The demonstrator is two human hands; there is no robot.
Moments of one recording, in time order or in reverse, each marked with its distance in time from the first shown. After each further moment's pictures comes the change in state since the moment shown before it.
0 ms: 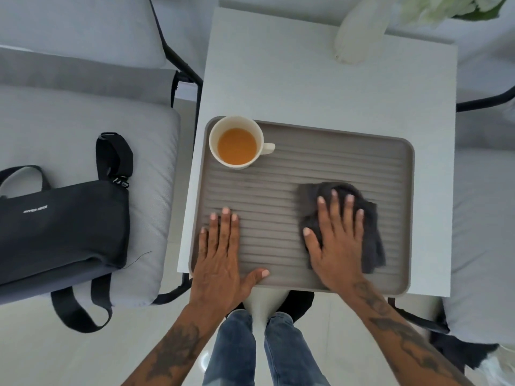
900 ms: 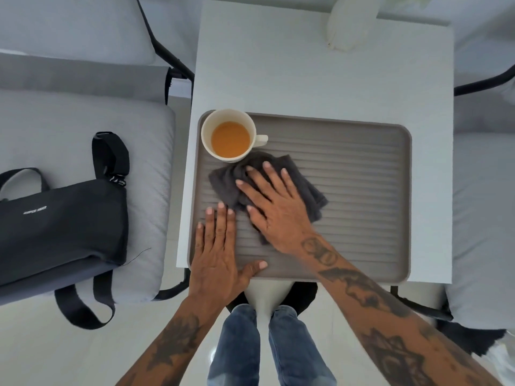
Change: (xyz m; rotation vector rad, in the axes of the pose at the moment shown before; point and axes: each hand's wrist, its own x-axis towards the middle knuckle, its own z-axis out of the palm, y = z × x) left_hand 0.000 -0.001 0.001 0.024 -0.020 -0.002; right_hand 0.058 -0.075 0.020 0.096 0.031 -0.408
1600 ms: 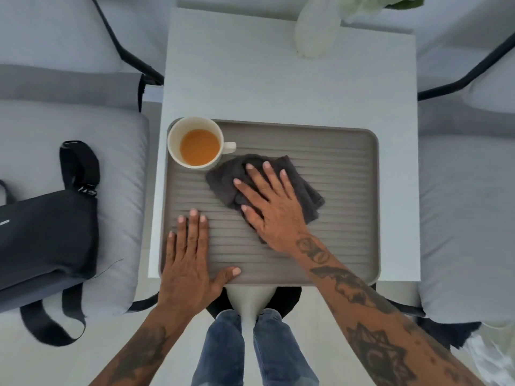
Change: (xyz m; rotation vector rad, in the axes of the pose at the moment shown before) left_hand -0.001 0.000 0.000 0.000 0.012 0.001; right_hand -0.014 0.041 -0.013 0.017 0.042 0.060
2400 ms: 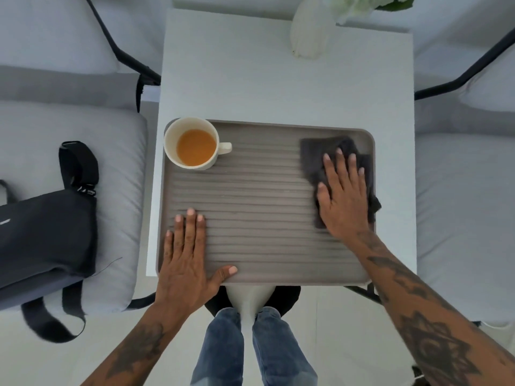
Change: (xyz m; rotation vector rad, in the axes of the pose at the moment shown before) left_hand 0.001 0.000 -0.001 0.011 -0.039 0.002; right_hand -0.036 0.107 -0.037 -0.113 -0.006 0.400
